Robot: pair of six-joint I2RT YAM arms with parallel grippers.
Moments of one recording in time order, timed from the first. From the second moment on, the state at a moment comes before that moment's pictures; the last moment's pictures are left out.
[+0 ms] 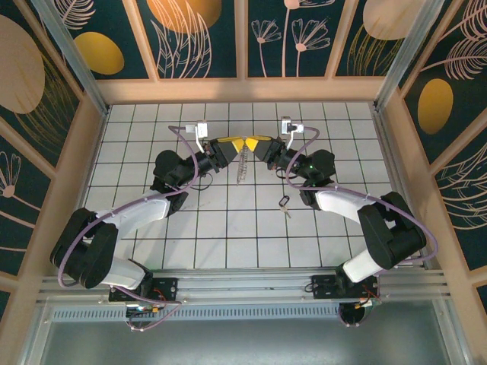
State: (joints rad) left arm -0.55 1.44 0.74 1.02 0.57 -0.95; right arm 0.52 1.52 0.73 1.27 -0.71 0.99
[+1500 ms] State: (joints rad) left arm -0.57 1.45 1.02 0.54 0.70 -0.56; right arm 0.32 1.28 0.69 0.92 -0.78 0.83
